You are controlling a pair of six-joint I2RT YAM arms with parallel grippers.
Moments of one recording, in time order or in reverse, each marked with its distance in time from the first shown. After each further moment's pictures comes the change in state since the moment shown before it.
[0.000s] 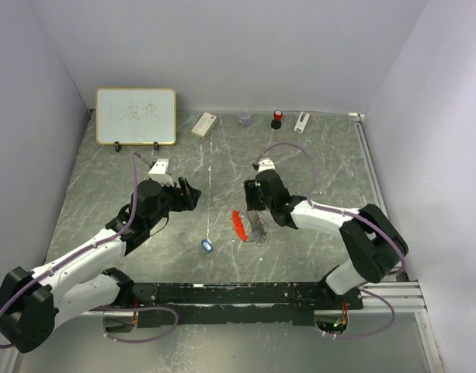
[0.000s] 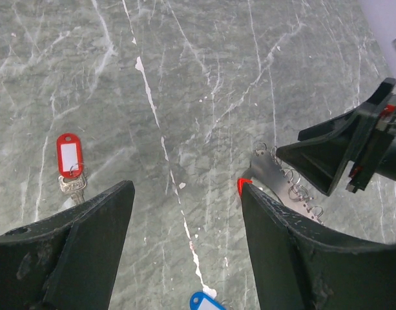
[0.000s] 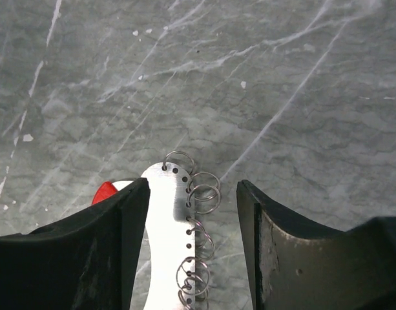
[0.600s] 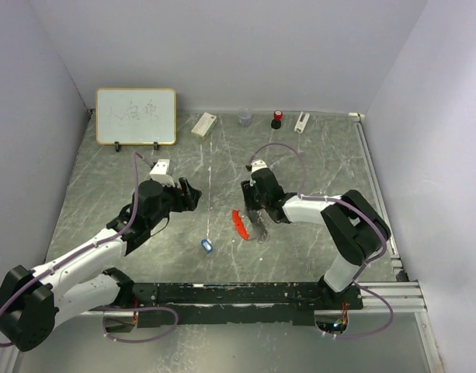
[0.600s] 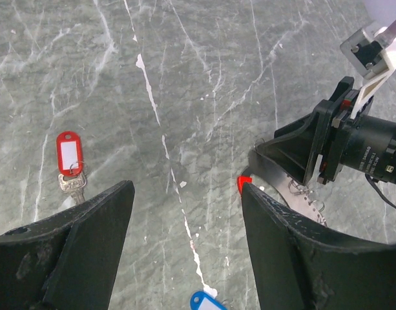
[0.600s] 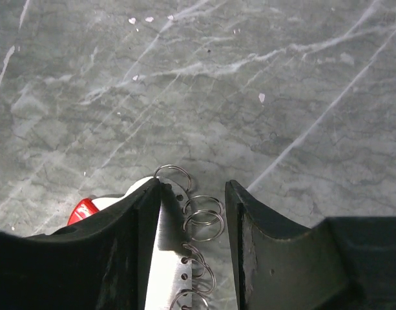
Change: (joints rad) left arm -0.008 0.003 0.000 0.000 -0.011 0.000; right arm -0.027 0.174 0.040 0.077 -0.080 -0.076
